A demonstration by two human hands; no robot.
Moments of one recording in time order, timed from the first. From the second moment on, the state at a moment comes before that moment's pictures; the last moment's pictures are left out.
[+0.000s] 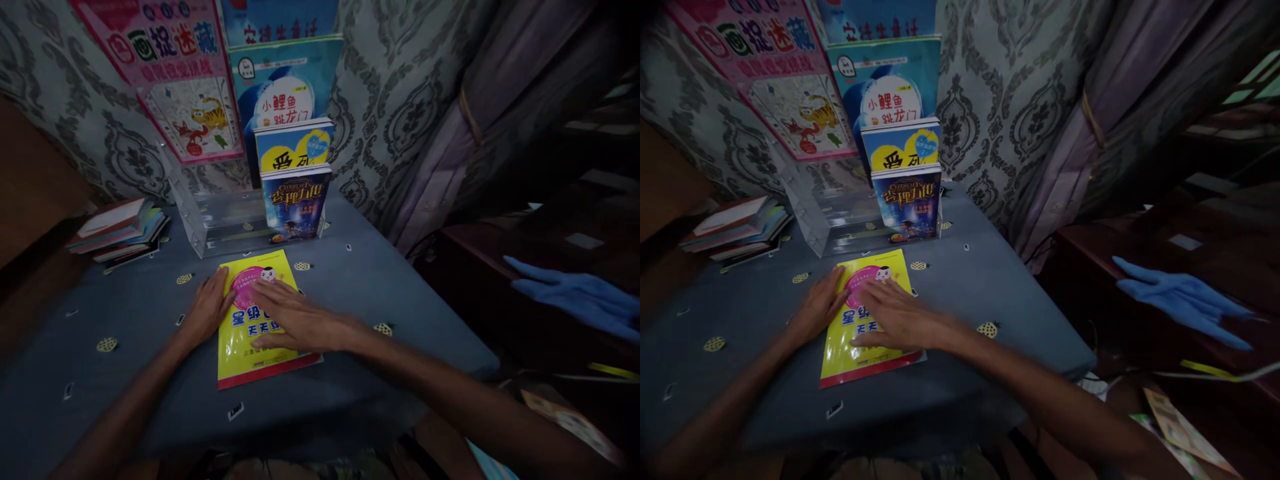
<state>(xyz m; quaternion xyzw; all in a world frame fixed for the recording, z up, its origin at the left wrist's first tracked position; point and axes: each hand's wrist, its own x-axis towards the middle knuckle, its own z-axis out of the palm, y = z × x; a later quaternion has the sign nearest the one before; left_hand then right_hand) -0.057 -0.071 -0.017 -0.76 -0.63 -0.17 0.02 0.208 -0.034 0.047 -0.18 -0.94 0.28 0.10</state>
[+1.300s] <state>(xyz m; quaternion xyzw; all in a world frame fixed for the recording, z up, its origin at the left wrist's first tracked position) -0.052 -0.072 -0.002 -0.74 -0.66 -0.12 -0.04 0.215 -0.051 -0.006 -0.27 -0.95 0.08 0.10</state>
